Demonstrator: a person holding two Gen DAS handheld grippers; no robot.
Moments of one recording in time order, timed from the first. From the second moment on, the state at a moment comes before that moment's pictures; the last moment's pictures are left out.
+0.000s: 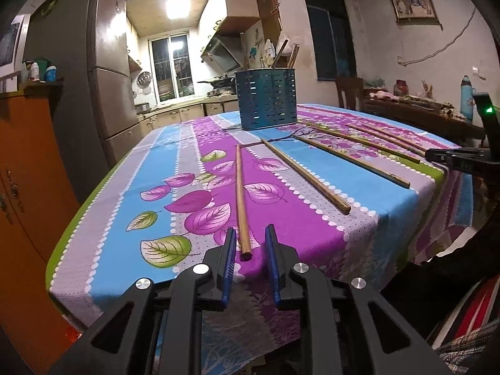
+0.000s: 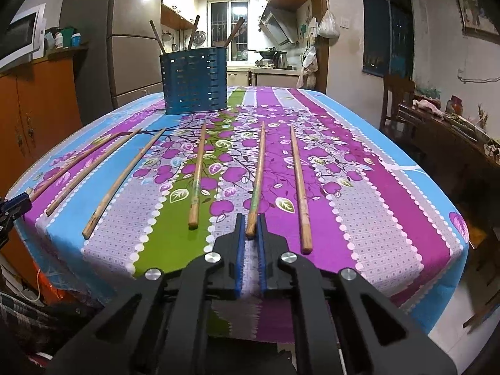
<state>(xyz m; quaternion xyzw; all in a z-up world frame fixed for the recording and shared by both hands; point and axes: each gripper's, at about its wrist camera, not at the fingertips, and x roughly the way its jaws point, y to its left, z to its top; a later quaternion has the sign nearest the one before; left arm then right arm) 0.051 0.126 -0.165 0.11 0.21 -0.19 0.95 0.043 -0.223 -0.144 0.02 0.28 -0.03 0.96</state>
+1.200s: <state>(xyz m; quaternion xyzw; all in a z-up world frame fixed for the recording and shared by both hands) 0.047 0.111 -0.129 0.12 0.18 -0.17 0.96 0.018 -0.199 -0.111 -0.10 0.18 -0.05 0.98</state>
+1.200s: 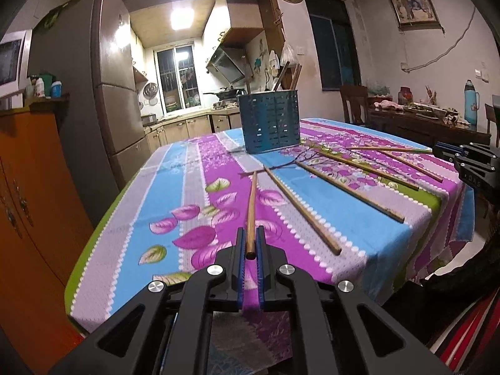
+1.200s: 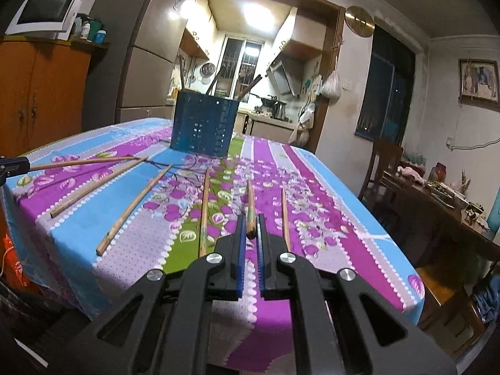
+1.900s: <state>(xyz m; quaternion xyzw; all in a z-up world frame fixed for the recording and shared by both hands) 0.074 0.107 -0.024 0.04 0.14 -0.14 0.98 0.052 -0.244 -0.020 -0.02 0.12 0.02 0.99</state>
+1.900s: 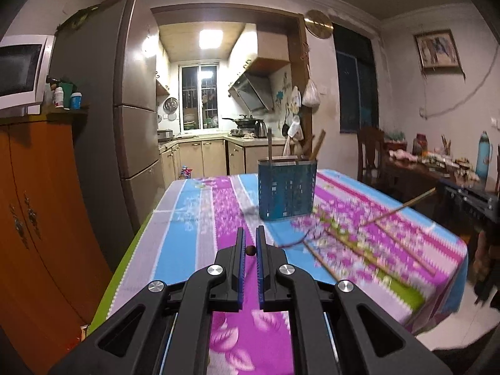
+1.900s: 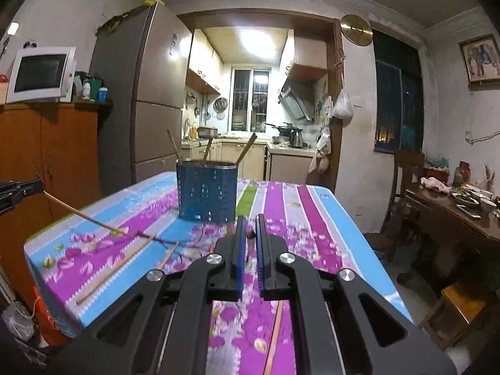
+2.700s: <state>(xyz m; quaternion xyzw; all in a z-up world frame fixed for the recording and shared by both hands) 0.137 0.080 0.041 0.04 0.15 -0.15 0.98 0.101 -0.251 0.034 -0.03 0.10 0.07 0.99</state>
